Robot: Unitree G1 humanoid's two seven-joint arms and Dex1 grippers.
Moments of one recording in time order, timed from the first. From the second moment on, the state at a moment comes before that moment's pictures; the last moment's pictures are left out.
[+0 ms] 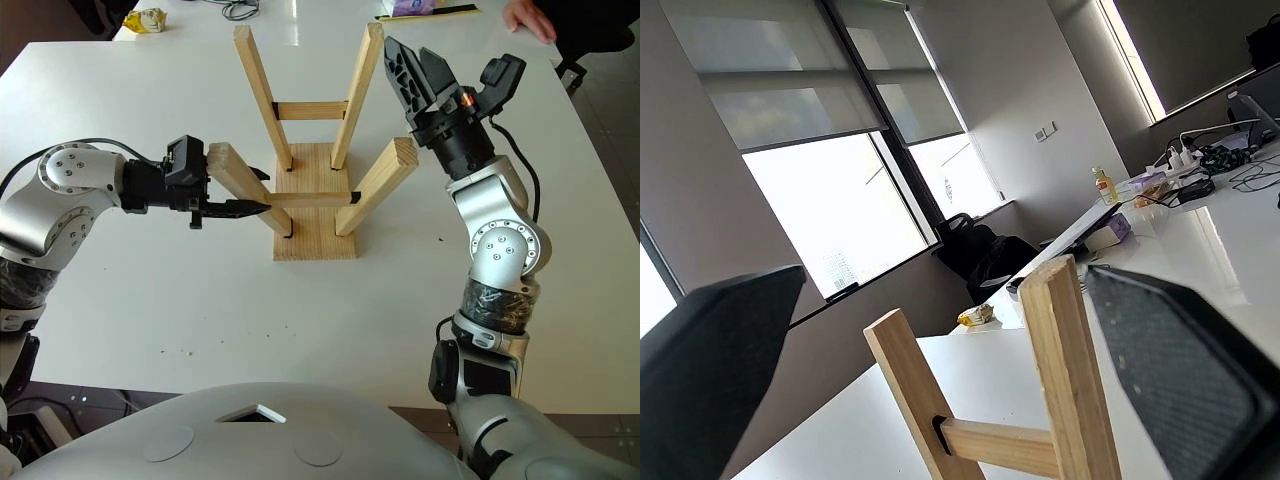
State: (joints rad) left arm -0.45 0.82 -0.33 -0.14 -0.59 0.27 -1.09; right arm -0.36 -0.26 -0.32 -0.19 0.96 0.55 0.39
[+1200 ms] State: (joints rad) left arm -0.32 0.84 -0.31 -0.28 -0.60 0.27 -0.91; right arm -0.28 -0.48 -0.30 -0.25 0.72 0.56 0.36
